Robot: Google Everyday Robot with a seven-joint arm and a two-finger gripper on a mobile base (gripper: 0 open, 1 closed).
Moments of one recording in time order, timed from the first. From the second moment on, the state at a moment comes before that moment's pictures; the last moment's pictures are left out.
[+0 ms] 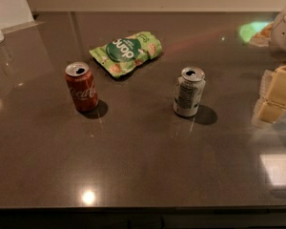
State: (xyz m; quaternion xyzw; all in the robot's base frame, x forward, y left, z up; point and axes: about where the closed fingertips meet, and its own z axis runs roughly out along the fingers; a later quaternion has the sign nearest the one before) arm 0.438 -0.217 0.976 -0.60 0.78 -0.03 0.16
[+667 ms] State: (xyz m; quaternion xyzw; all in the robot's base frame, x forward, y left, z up) arm 0.450 -0.195 0.986 -0.62 0.77 -0.03 0.18
